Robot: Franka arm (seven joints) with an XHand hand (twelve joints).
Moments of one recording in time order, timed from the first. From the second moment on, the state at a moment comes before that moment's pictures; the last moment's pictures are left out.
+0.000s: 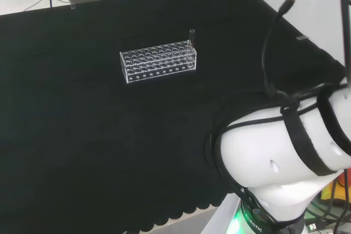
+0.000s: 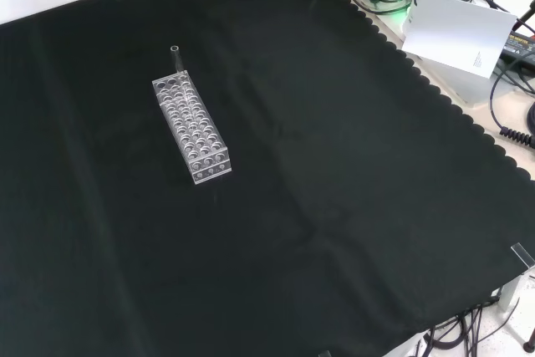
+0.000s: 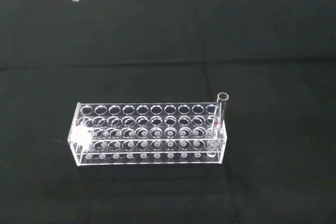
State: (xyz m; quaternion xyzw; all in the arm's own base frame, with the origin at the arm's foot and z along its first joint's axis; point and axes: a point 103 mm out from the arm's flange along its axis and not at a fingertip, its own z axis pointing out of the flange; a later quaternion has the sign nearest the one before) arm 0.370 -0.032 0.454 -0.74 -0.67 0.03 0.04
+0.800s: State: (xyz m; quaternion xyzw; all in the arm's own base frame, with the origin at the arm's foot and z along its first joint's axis) arm 0.464 -0.070 0.410 -0.73 -0.67 0.03 0.13
